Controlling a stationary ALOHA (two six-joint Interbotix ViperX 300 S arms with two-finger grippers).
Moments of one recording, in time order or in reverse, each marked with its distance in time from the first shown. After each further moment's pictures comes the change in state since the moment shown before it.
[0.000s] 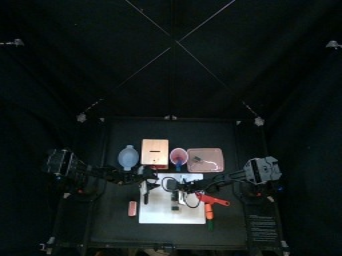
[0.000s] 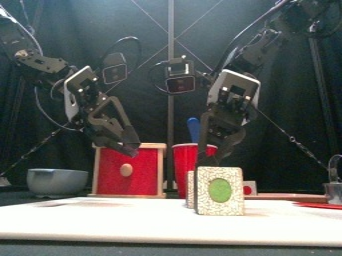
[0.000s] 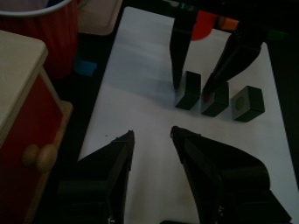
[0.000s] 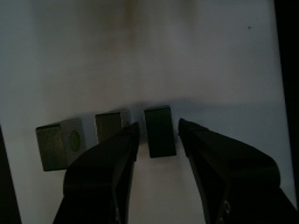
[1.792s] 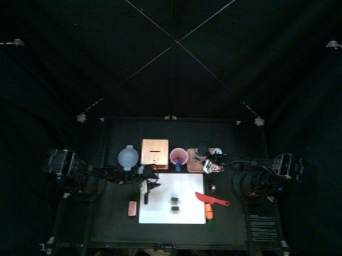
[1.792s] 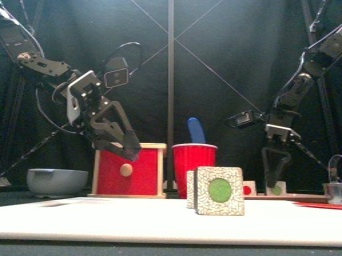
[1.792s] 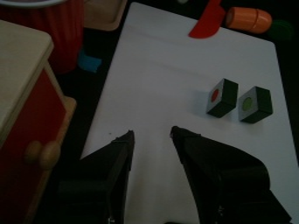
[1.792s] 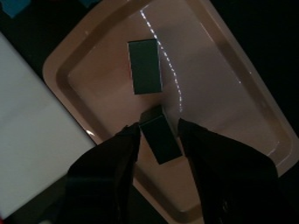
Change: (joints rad) left arm 0.009 0.020 -0.006 -0.021 0.000 0.000; right arm -0.522 -0.383 0.426 -0.080 0.061 0.000
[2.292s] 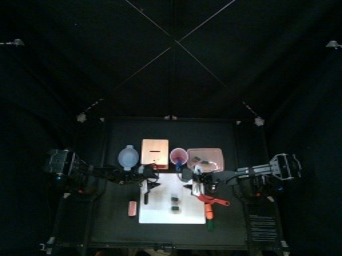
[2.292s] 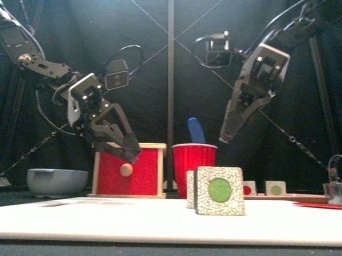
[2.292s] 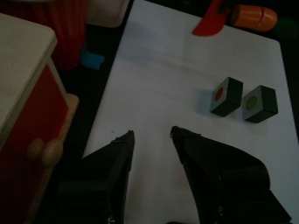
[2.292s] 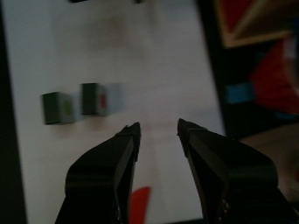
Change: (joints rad) left arm 0.008 0.008 0.000 -0.003 0.000 0.000; right arm 0.485 0.075 -0.236 0.031 -0.100 0.000
